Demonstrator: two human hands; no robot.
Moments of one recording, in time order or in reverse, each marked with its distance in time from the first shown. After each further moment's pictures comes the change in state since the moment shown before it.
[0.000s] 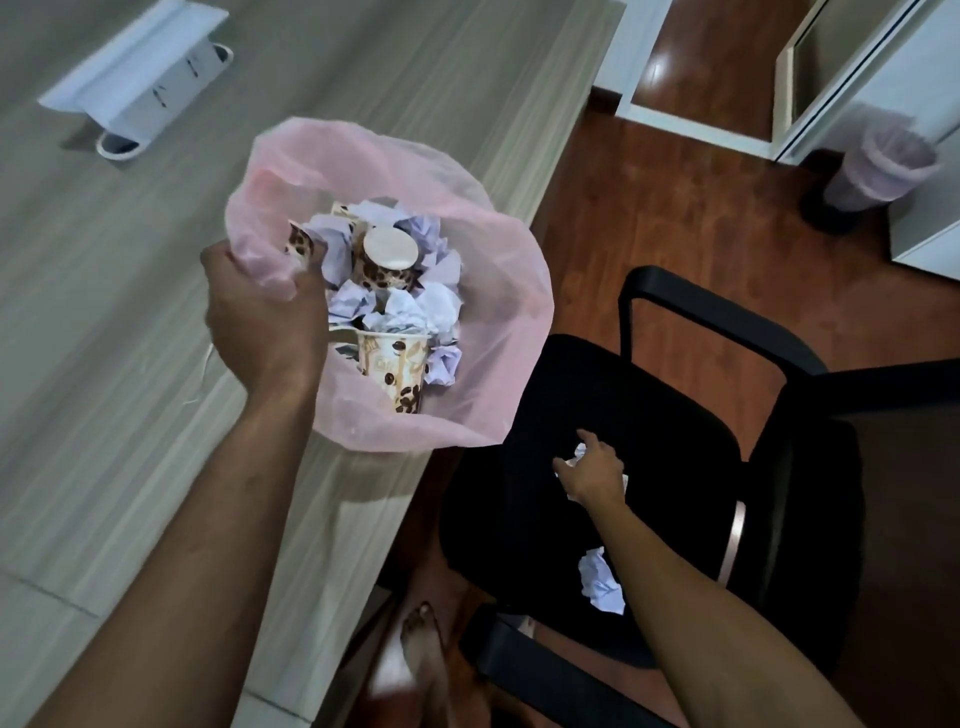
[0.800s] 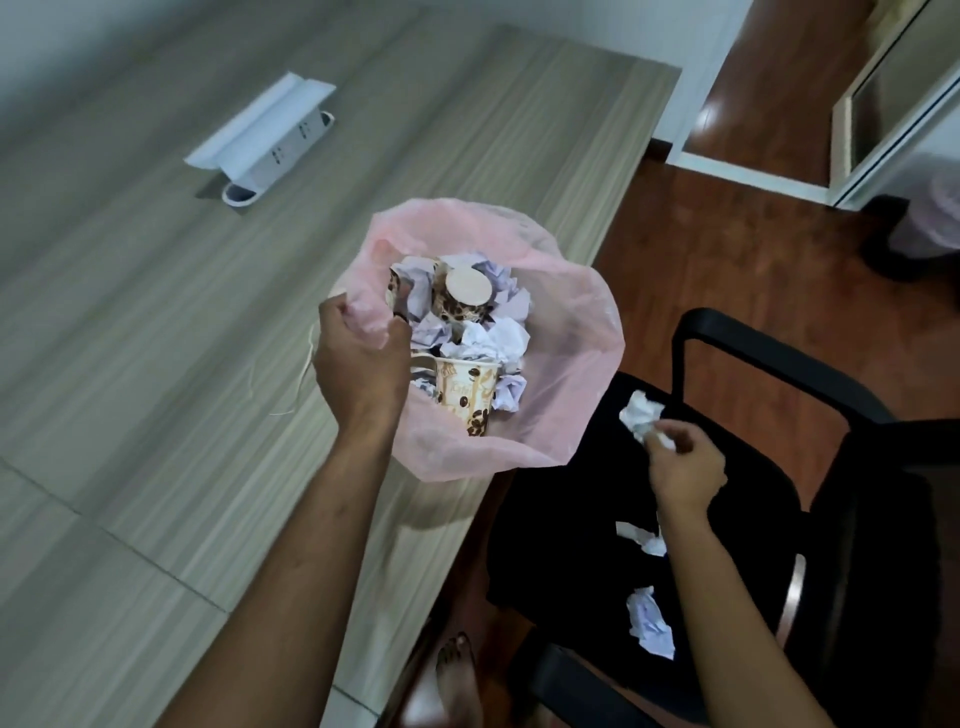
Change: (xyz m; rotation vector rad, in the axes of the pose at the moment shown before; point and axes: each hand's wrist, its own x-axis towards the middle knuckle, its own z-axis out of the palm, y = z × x) left_hand -0.007 -0.011 -0.022 -0.074 -0.100 -0.013; right_hand -0.053 -0.056 -0.072 0.713 0.519 -0.056
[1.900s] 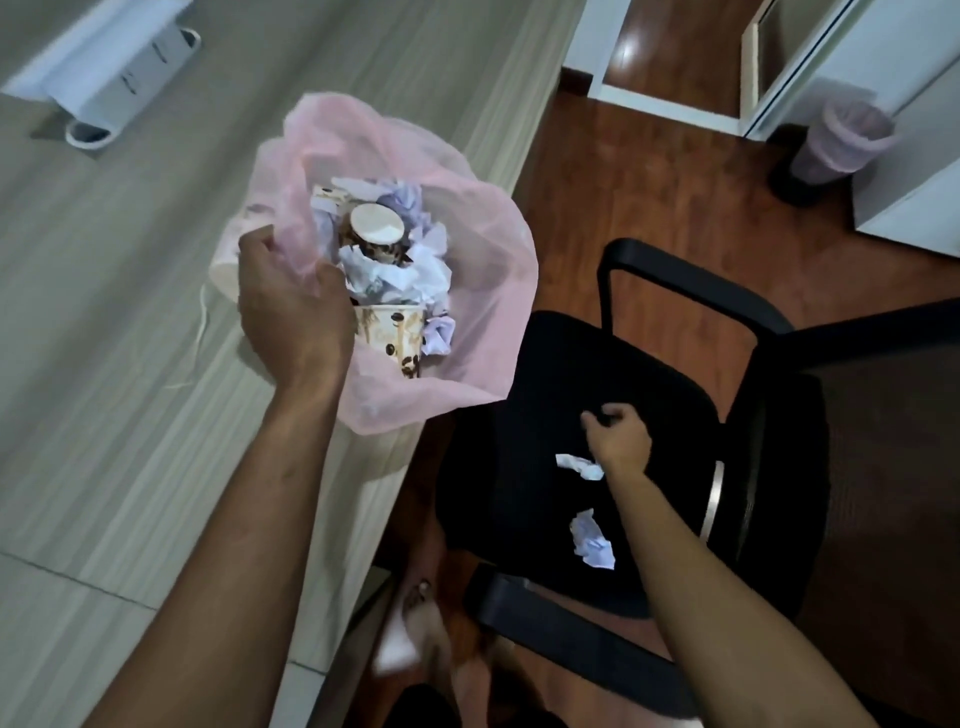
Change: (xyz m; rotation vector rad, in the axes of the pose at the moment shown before) left_hand -0.020 0.007 0.025 0.033 0.015 0.121; right_hand 0.016 0.085 -0.008 -0.327 -0.179 0.231
